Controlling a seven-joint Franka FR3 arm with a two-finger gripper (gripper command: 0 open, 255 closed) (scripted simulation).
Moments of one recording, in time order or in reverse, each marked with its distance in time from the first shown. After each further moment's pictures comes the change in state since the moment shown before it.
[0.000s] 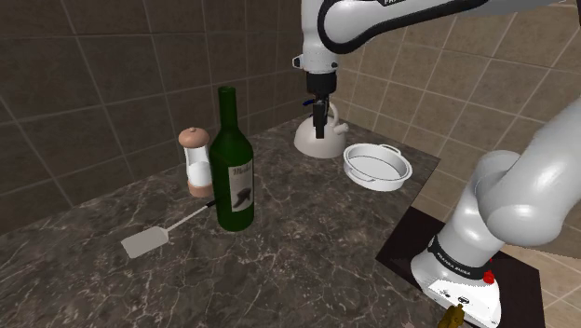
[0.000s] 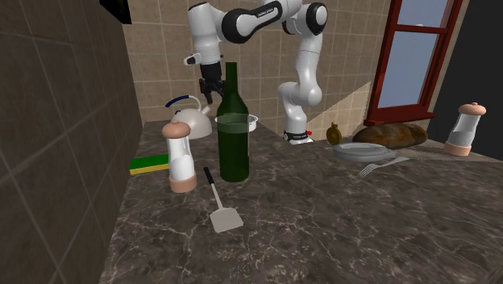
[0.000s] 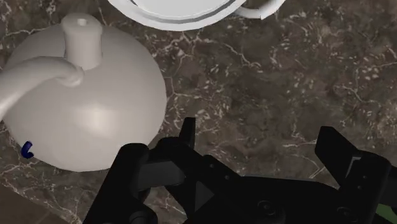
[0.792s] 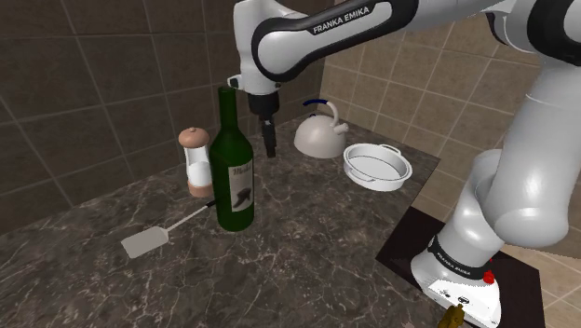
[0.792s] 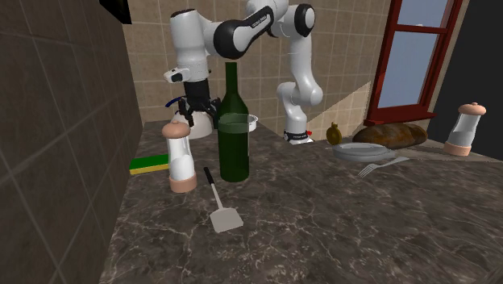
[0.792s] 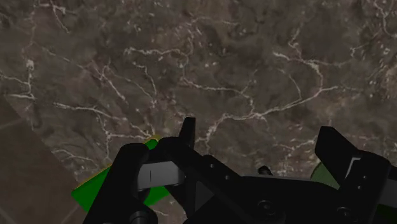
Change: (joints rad) arm 0.106 0.335 0.093 0.259 -0.007 0.119 -0.203
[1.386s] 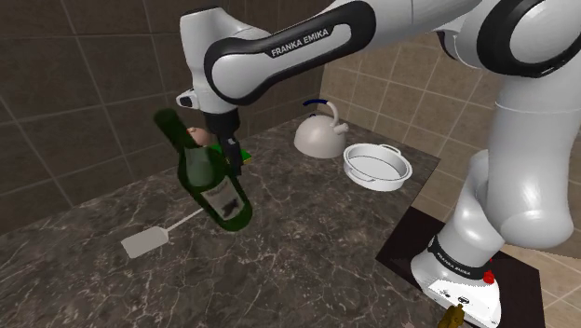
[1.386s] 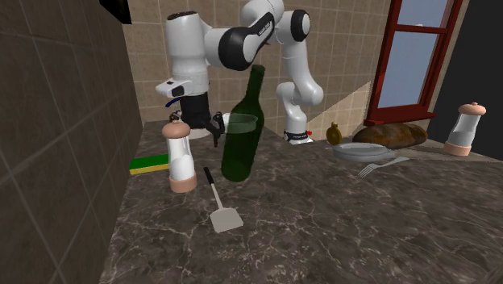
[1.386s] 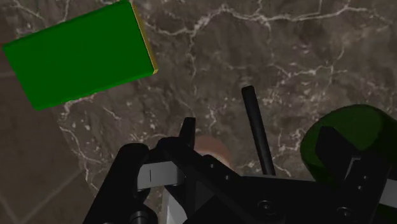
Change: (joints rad) arm 0.079 0.213 0.078 0.217 -0.042 0.033 -0.135
